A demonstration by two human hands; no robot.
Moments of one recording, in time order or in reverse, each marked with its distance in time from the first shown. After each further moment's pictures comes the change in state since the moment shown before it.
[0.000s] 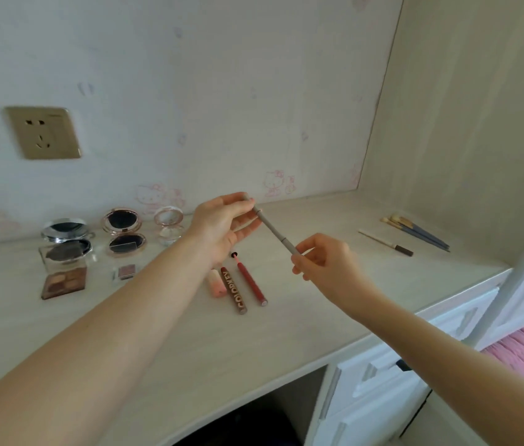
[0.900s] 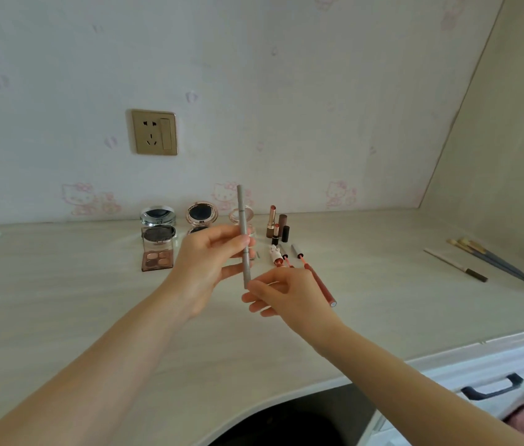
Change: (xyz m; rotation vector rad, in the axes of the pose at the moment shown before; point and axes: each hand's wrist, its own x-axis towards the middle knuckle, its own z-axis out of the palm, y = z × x) left_hand -0.109 0.027 -0.112 0.295 0.105 0.228; right_hand -0.045 -0.080 0.121 0.339 -0.398 0.002
